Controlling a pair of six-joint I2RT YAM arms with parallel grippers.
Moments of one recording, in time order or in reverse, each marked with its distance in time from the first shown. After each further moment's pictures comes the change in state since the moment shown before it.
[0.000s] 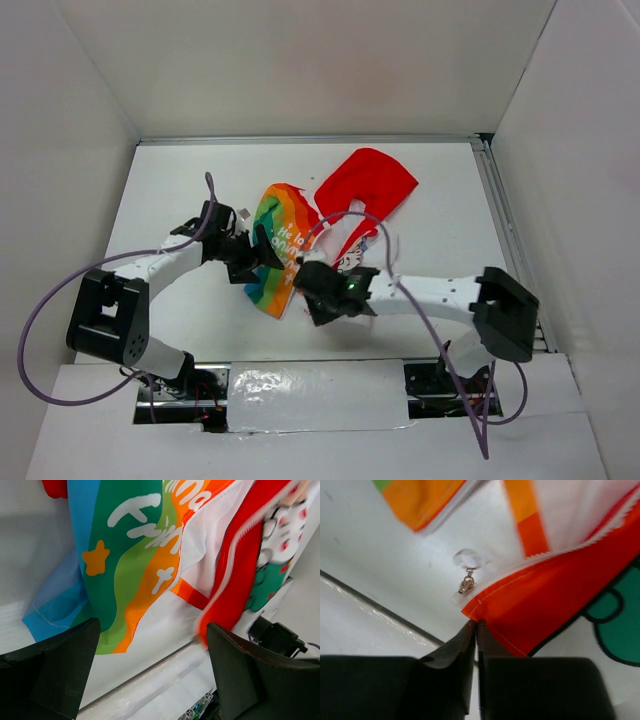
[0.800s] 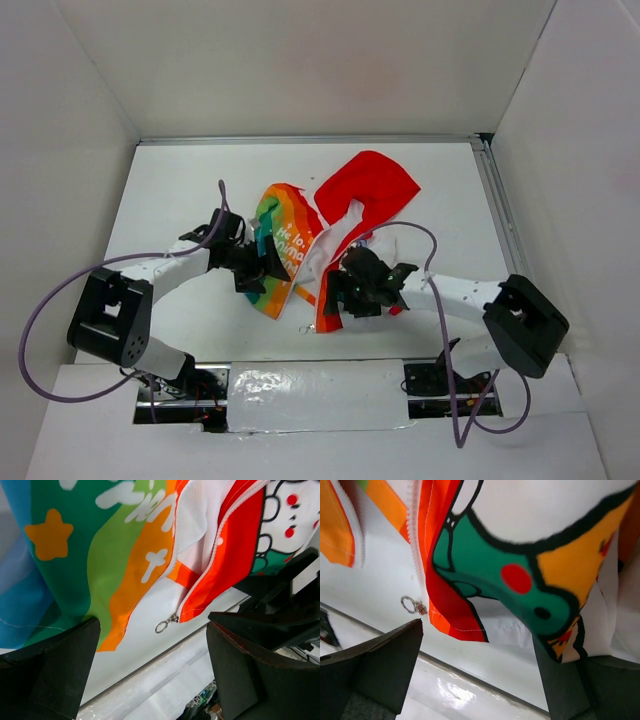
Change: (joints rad) left arm -0.064 -0.004 -0.041 0.021 0.018 0.005; right arm -0.256 -0.100 -0.307 0.180 -0.222 0.173
